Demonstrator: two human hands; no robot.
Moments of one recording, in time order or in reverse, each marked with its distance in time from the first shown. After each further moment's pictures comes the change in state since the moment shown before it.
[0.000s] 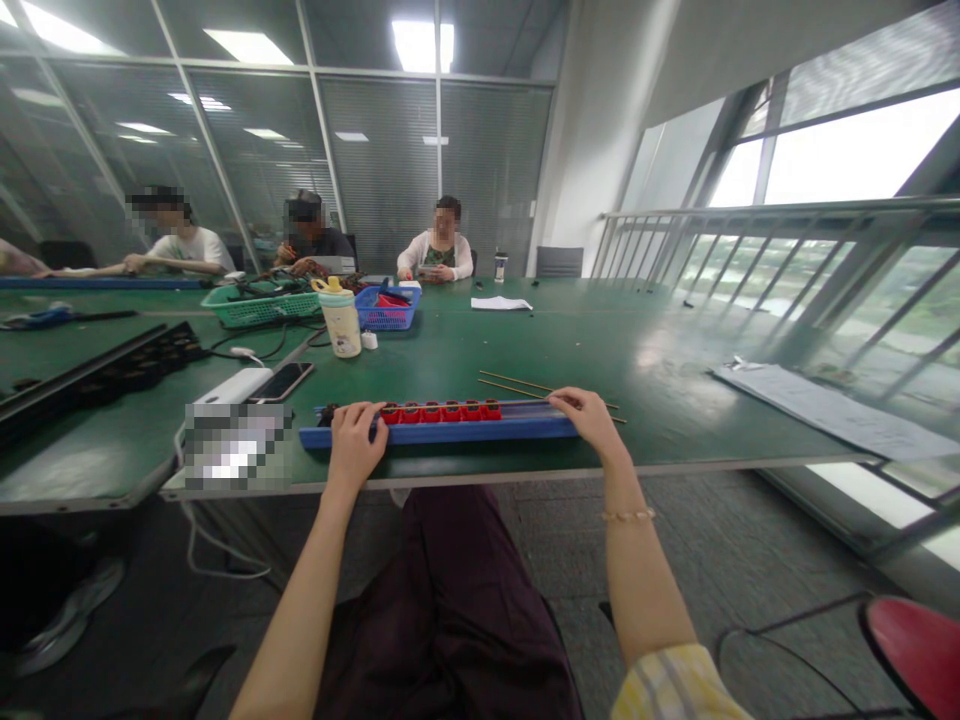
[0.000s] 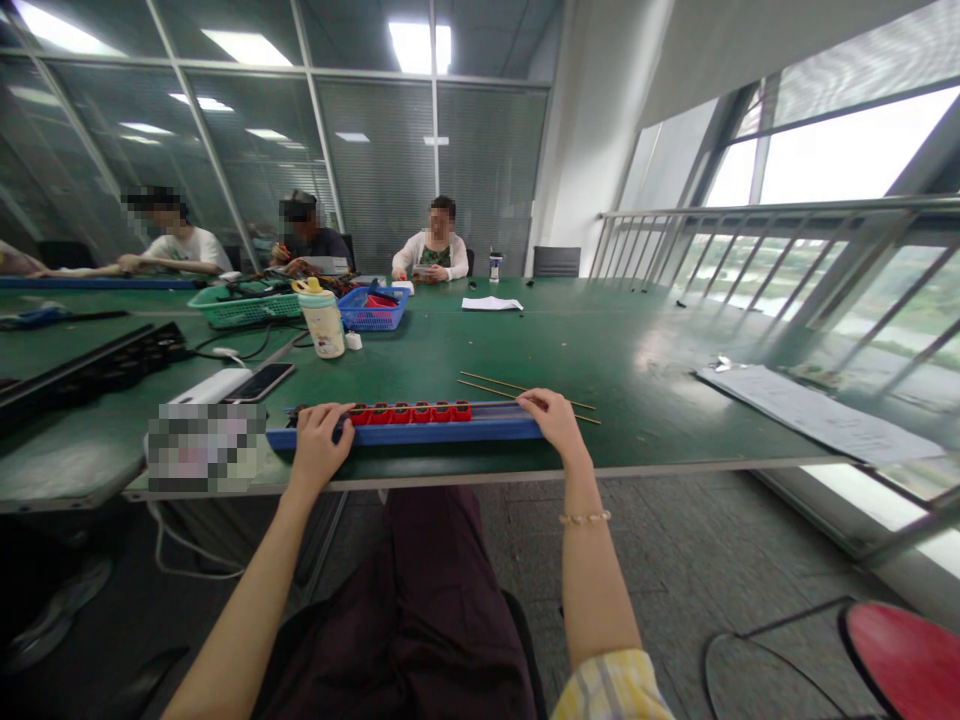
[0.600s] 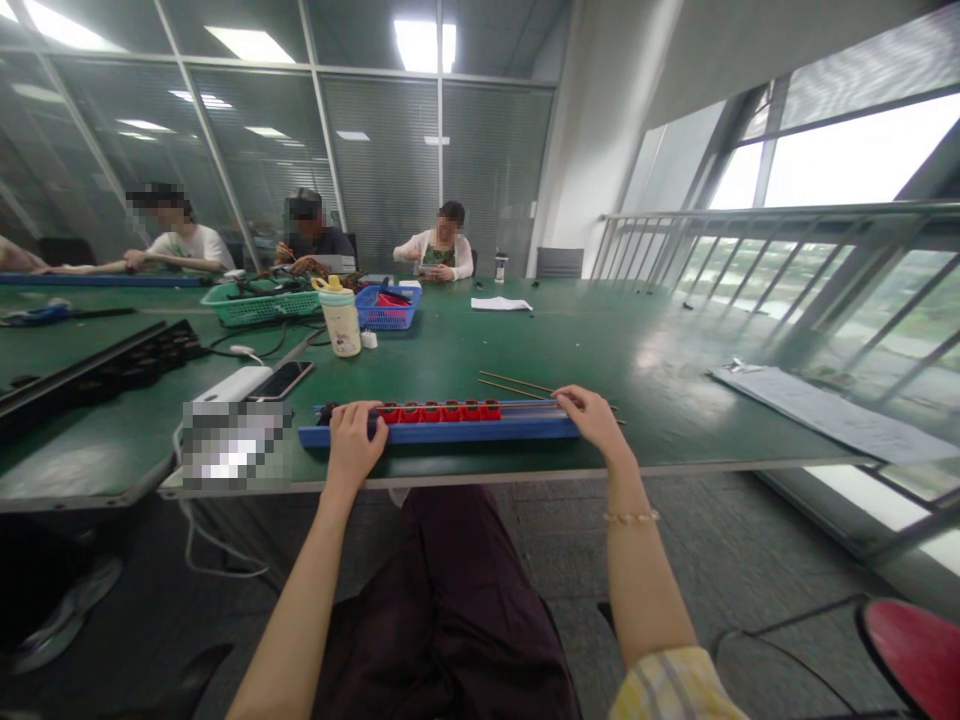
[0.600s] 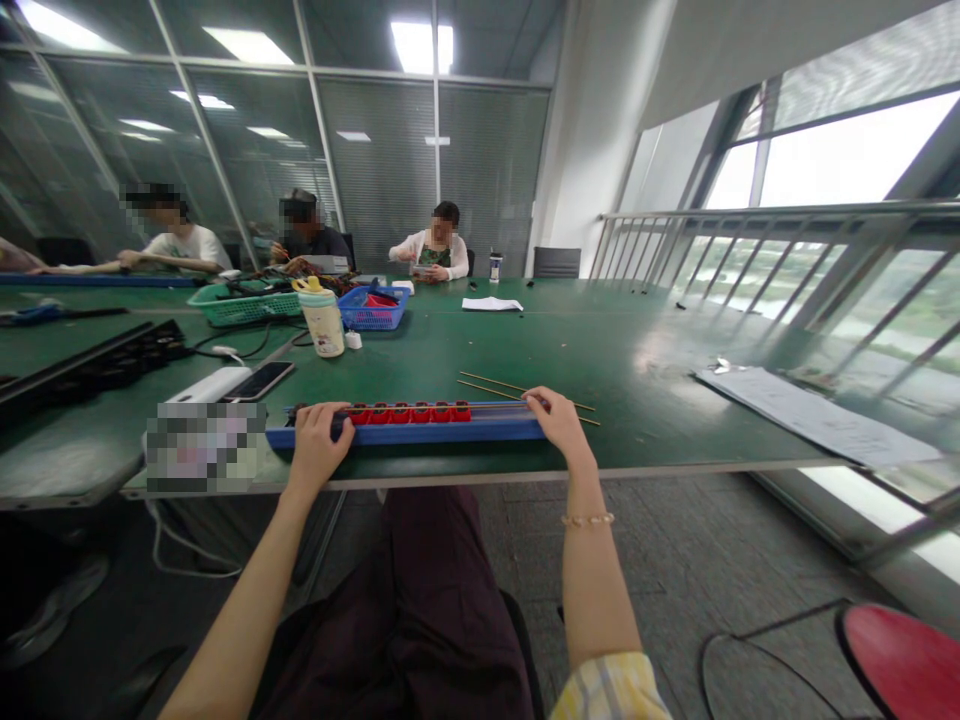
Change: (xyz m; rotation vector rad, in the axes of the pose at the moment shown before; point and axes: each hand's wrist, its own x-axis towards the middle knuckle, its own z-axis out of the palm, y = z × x) left_hand -0.001 -0.004 0.005 0.008 0.025 -0.009; right_hand 0.000 0.008 -0.005 -0.032 -0.007 0.017
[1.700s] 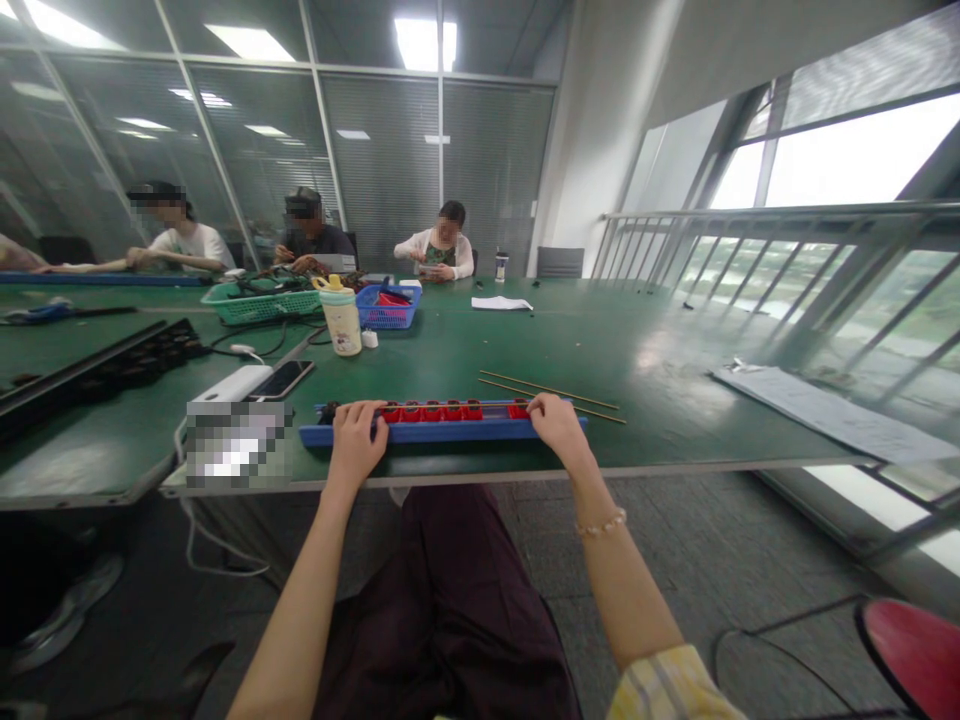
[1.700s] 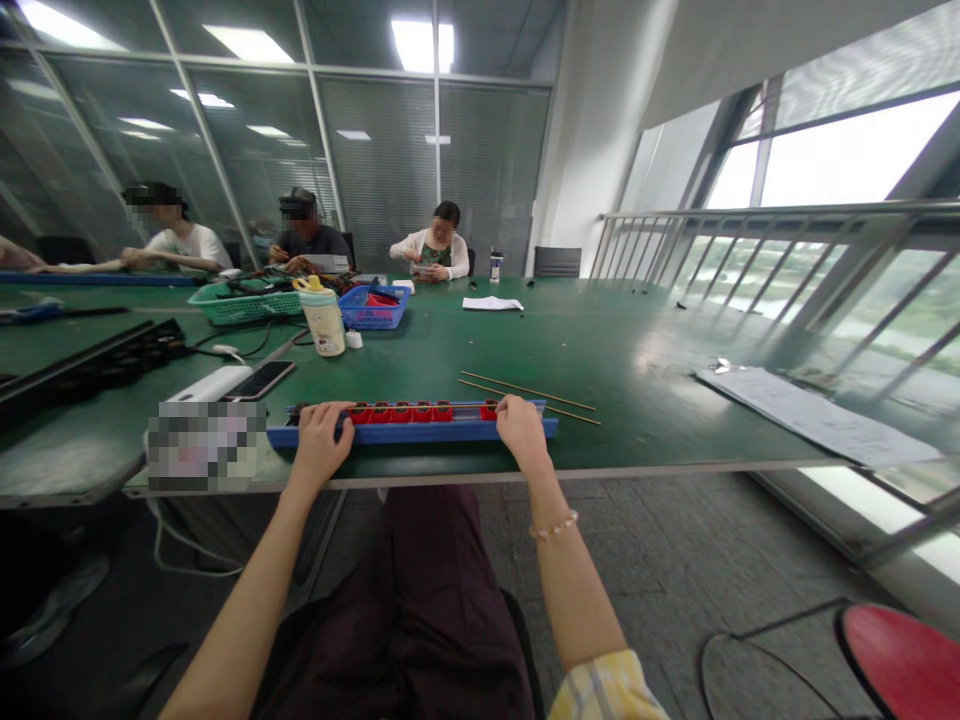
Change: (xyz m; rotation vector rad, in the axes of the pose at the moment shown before) left_hand 0.001 0.001 -0.002 -0.009 -0.043 0.031; right_hand -0.004 -0.075 0.039 -0.349 -0.090 0.255
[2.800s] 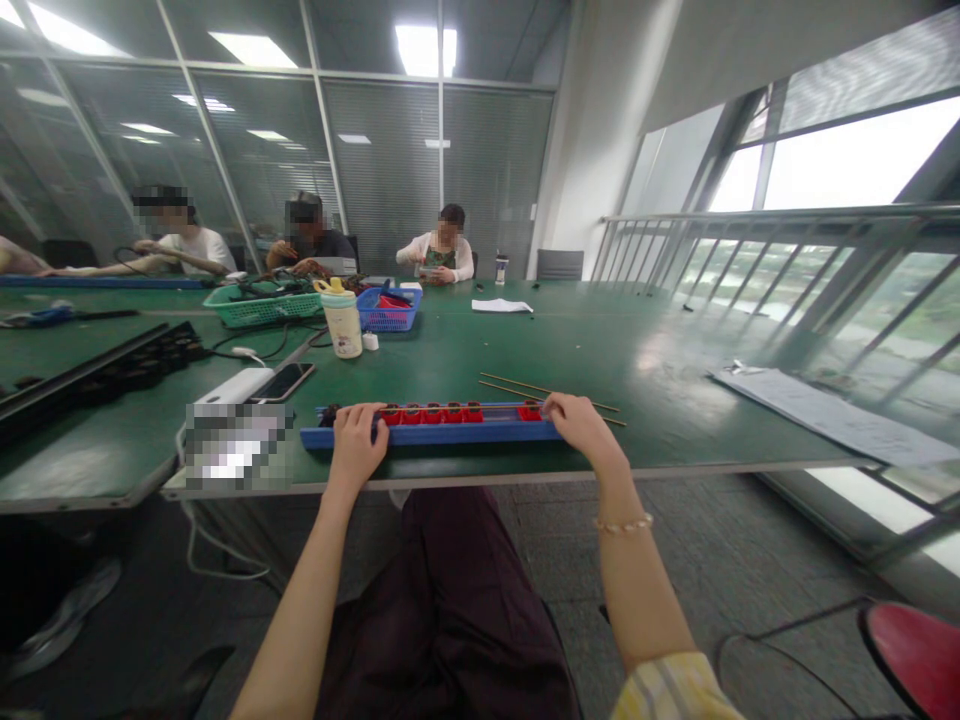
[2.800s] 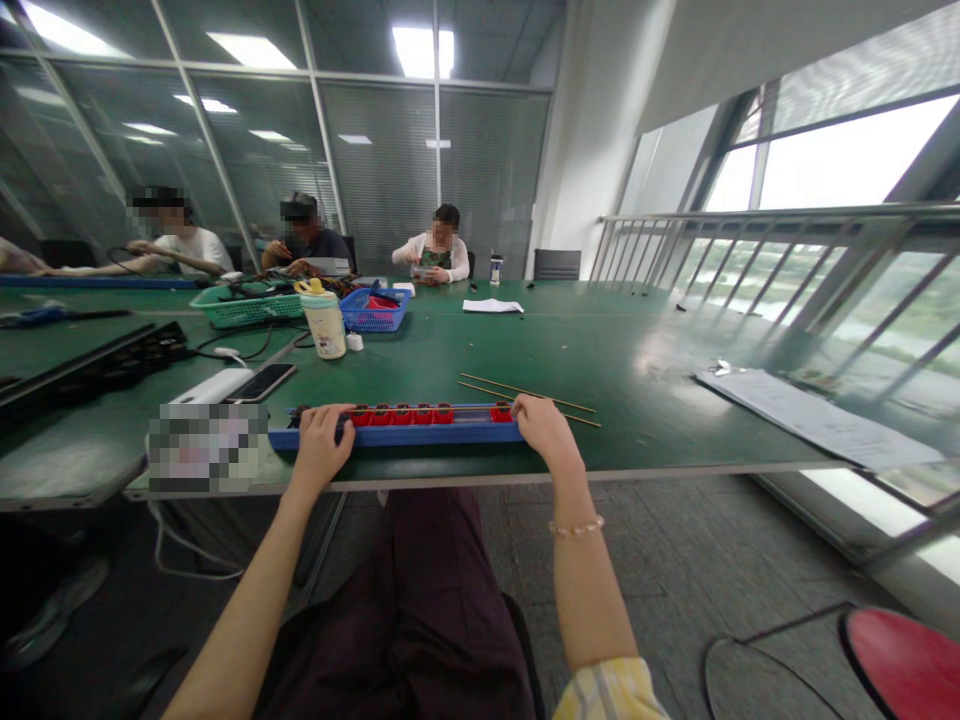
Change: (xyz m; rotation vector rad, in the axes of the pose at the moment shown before) left_hand 0.001 0.002 -0.003 -0.004 -0.010 -0.005; right_hand 0.005 0.035 -0.023 -0.012 -0.025 -0.229
